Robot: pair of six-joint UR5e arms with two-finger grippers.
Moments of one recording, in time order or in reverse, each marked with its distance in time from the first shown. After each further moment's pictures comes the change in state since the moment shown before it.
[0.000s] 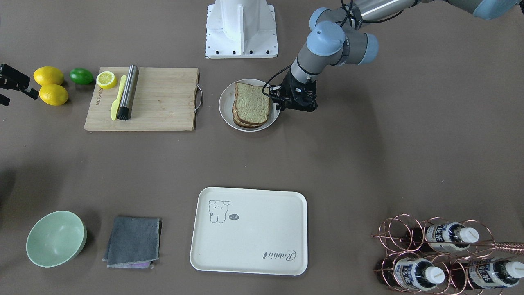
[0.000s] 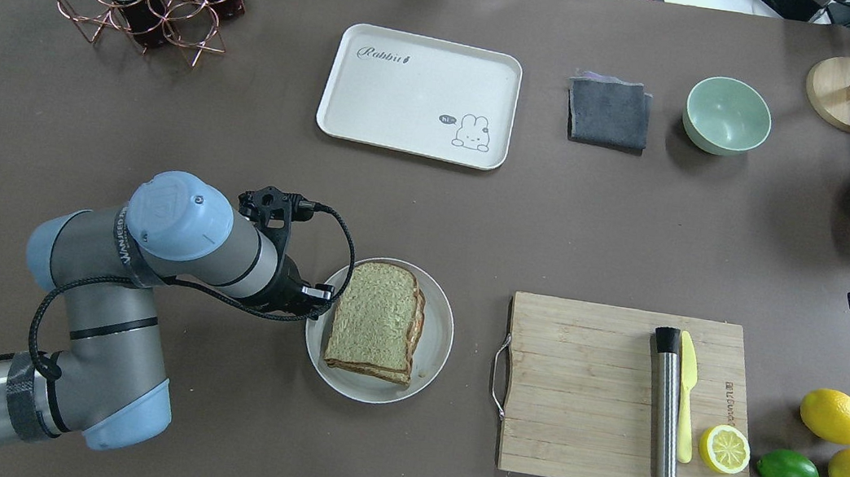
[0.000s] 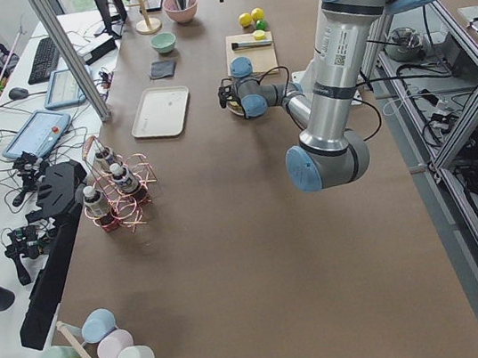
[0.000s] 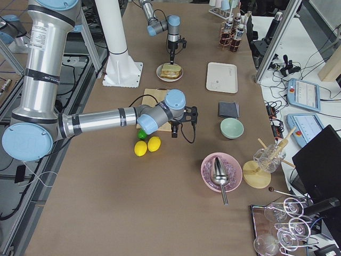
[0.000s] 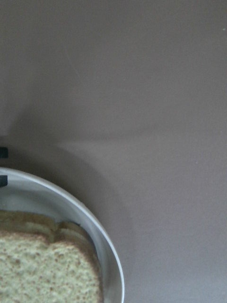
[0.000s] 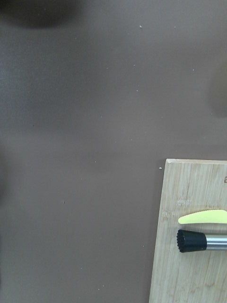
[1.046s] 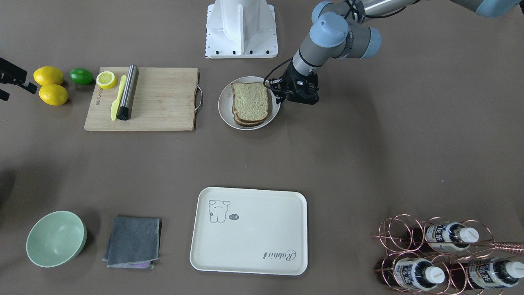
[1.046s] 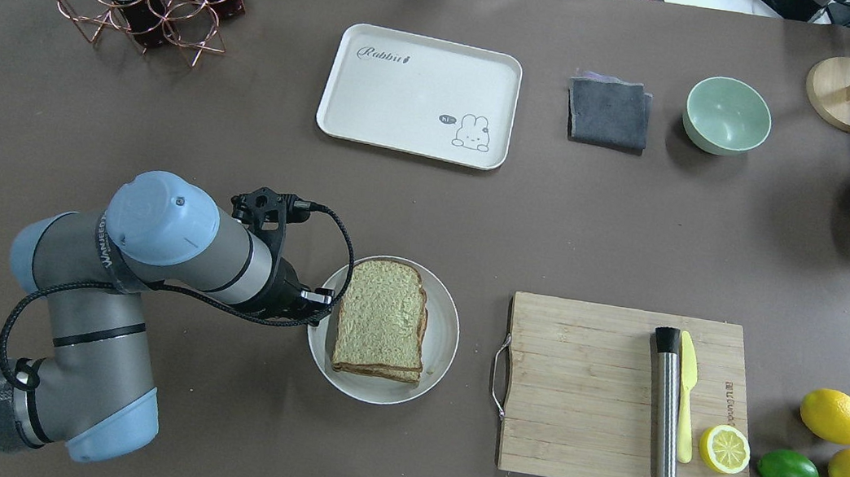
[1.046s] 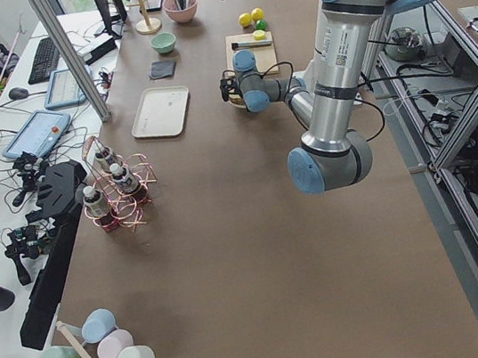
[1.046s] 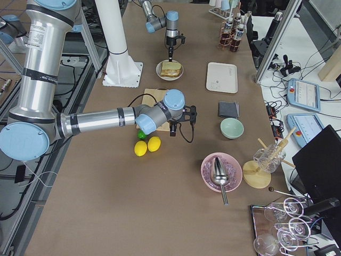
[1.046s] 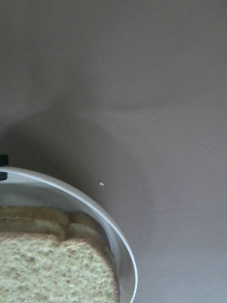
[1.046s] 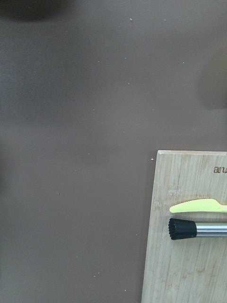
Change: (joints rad) left arm -0.010 0.019 -0.072 -0.052 -0.012 -0.053; right arm 0.017 -0.010 0.009 0.000 0.044 0.002
